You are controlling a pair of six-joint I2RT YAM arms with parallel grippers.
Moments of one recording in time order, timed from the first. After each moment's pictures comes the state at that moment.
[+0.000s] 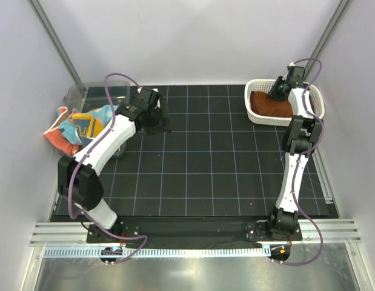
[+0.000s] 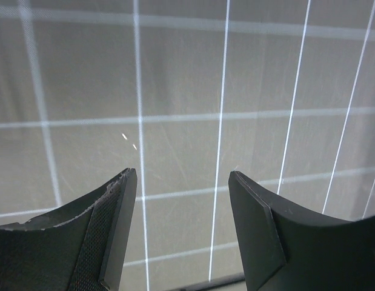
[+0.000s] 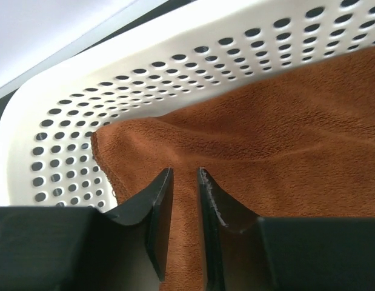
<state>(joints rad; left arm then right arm) -0.45 1.63 1.46 -0.78 -0.02 -0.52 -0.21 2.55 2.33 -0.53 -0.23 0.33</state>
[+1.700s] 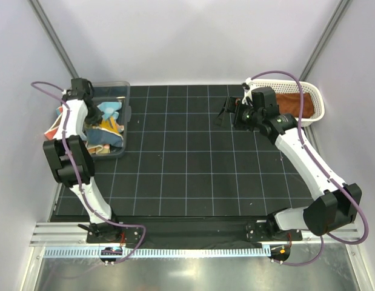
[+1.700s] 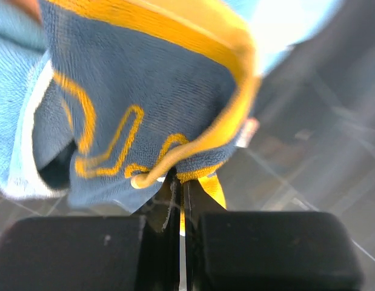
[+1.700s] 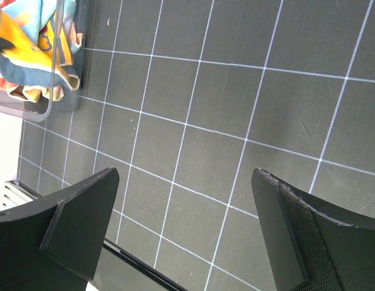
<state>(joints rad) 0.21 1.90 1.66 -0.82 -0.14 -0.51 0.33 1.34 1.29 -0.56 -0.24 0.45</state>
